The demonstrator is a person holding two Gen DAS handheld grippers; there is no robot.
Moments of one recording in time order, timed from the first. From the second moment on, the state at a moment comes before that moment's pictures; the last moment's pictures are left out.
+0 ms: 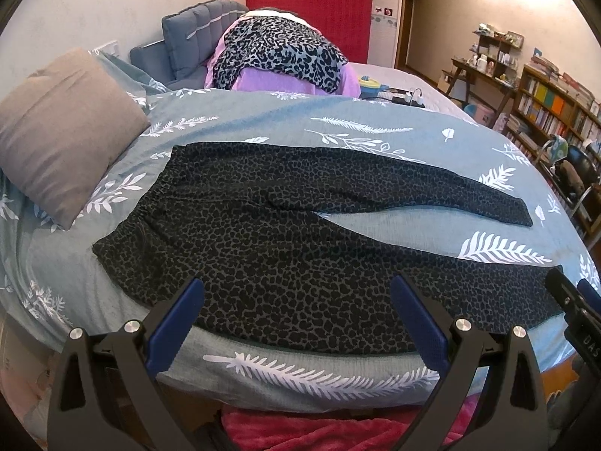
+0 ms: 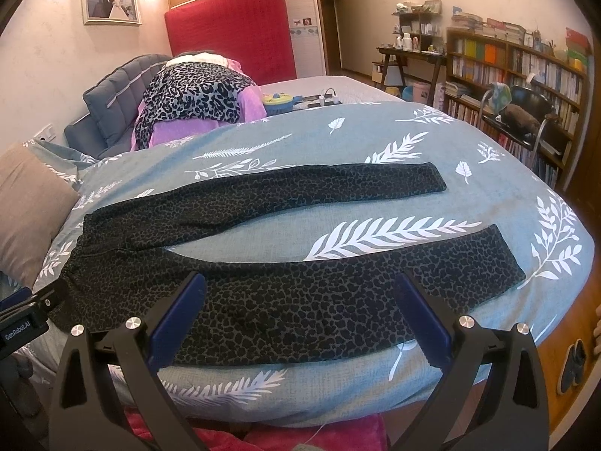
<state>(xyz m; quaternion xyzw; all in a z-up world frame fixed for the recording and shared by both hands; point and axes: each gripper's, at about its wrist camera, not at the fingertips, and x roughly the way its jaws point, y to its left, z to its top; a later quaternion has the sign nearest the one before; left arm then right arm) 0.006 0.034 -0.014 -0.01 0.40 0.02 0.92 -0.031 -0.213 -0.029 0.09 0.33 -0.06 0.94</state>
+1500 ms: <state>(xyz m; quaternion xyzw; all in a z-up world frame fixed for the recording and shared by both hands) 0.041 0.050 -0.049 -0.01 0.44 0.04 0.90 -0.003 -0.234 -0.065 0.11 0.39 -0.08 0.91</state>
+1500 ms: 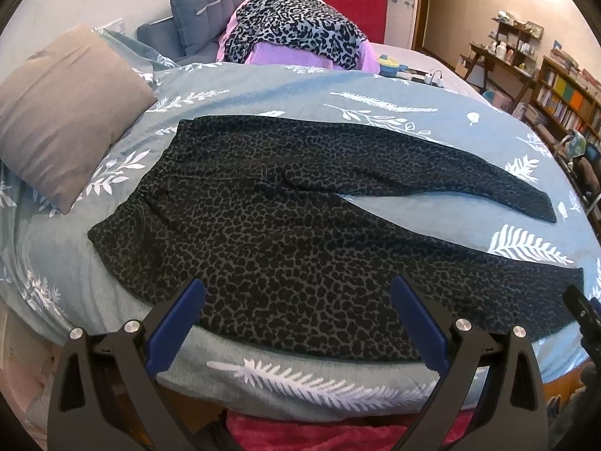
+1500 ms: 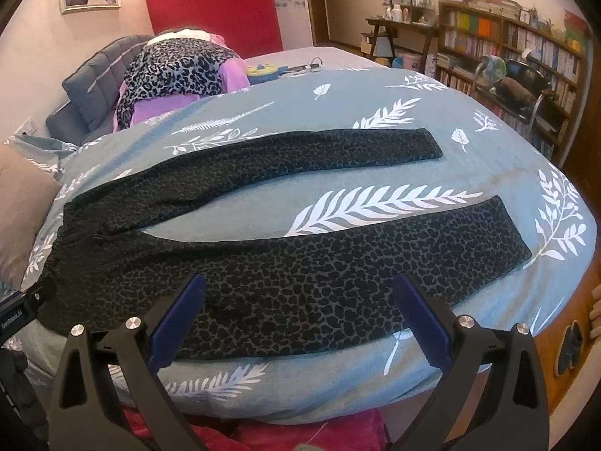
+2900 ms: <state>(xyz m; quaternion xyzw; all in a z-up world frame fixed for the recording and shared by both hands) 0.186 0.115 -0.091 -0.02 0.49 0.13 0.86 0.086 -0.260 -0.127 0.15 0.46 -0.06 0.87</state>
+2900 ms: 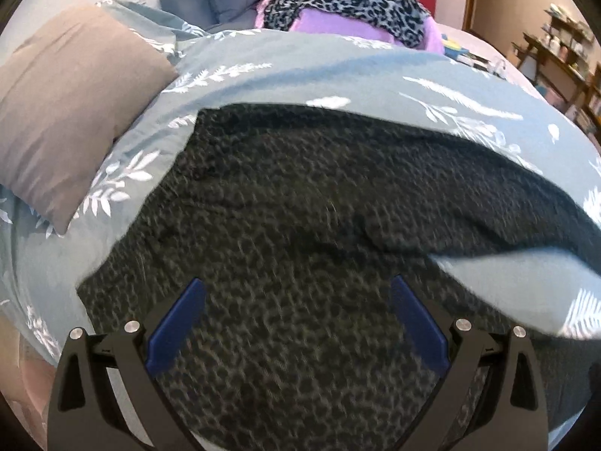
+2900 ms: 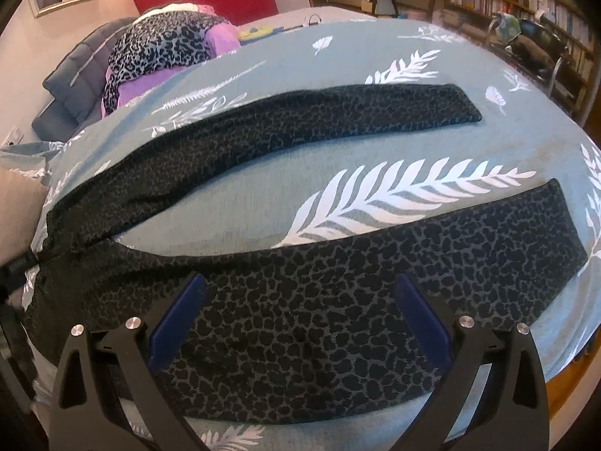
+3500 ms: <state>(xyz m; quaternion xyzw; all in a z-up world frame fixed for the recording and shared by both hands) 0.311 0.185 -0.087 -0.12 0.52 0.20 0.82 0.115 -0.261 -0.151 0.15 0.48 -0.05 0.86</state>
